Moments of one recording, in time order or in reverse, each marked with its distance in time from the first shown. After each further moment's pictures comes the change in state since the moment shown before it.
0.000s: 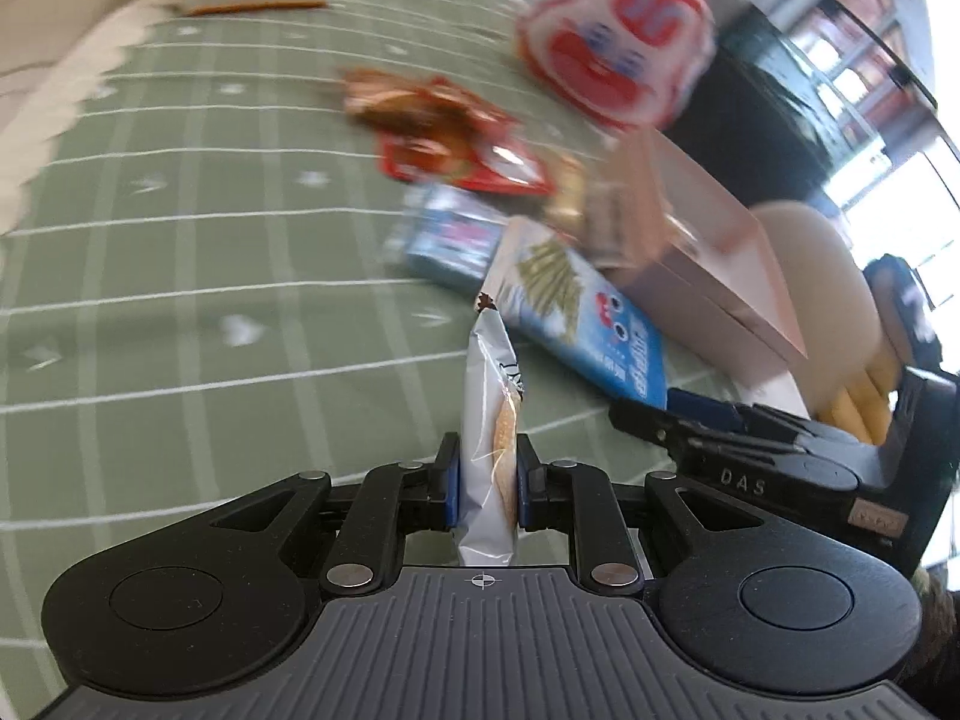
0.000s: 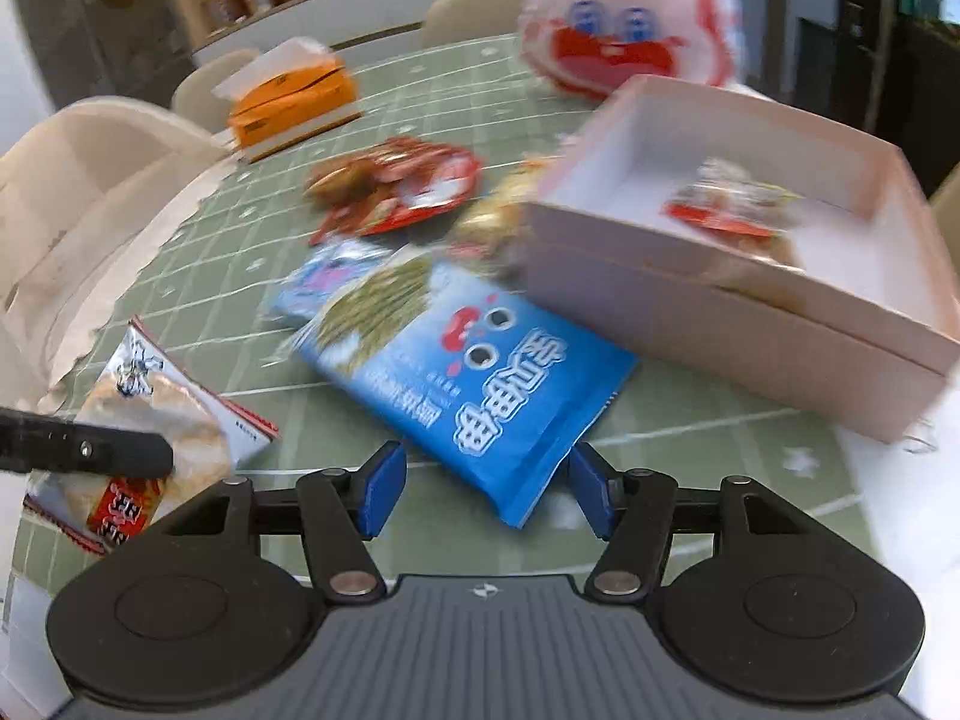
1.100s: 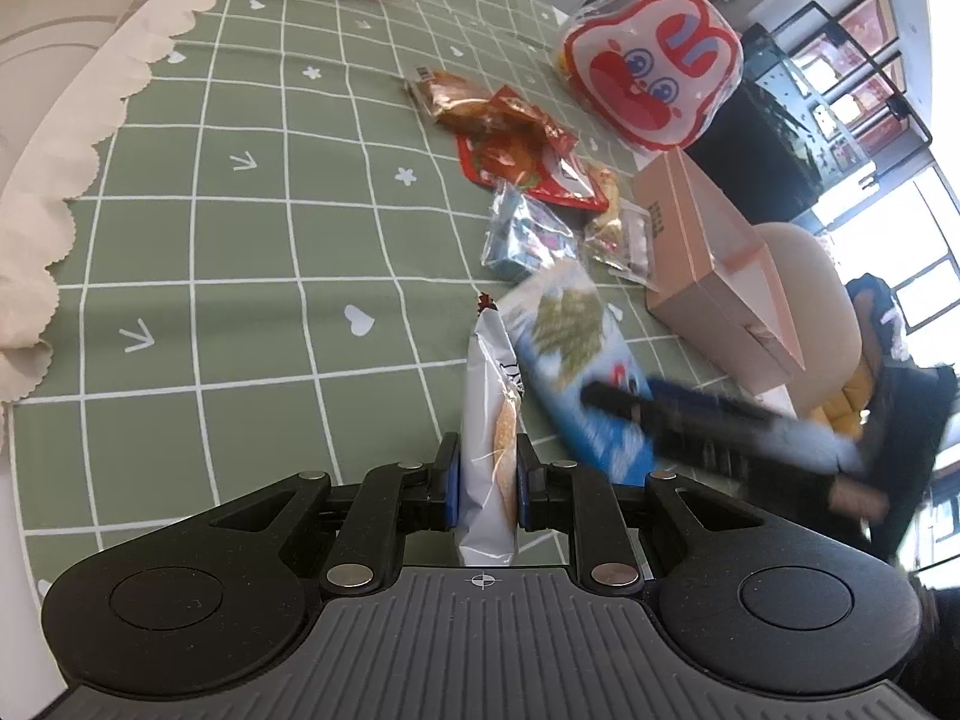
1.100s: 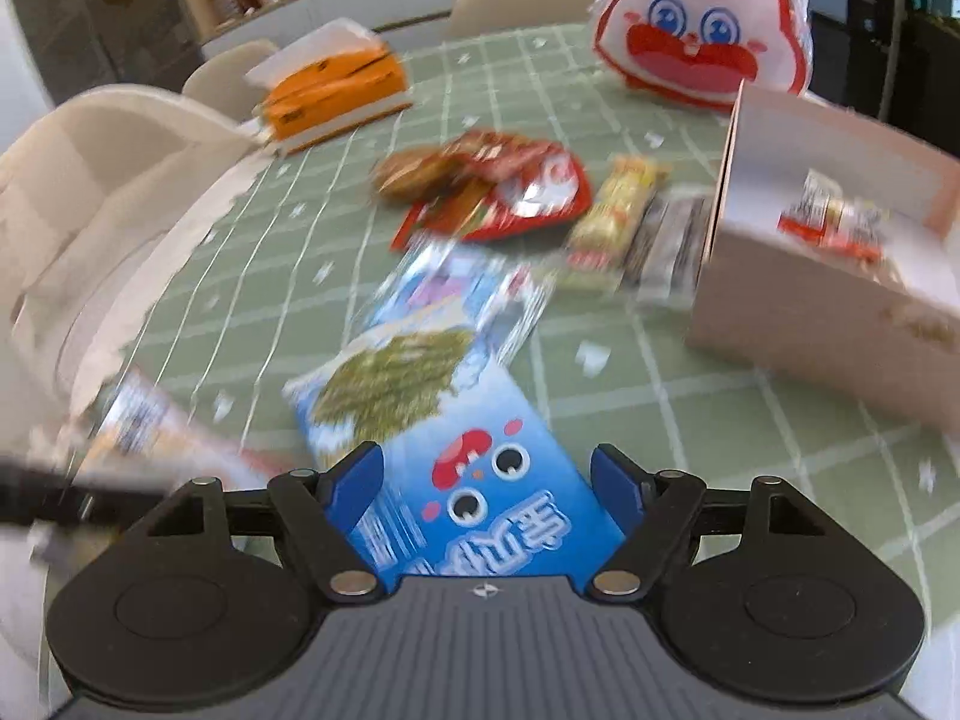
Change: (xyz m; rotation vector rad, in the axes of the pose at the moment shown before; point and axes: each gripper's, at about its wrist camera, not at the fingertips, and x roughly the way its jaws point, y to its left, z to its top) left arm -0.018 0.055 0.005 -0.043 0.025 -0.069; right arm 0.025 0.055 0.007 0.033 0.024 0.005
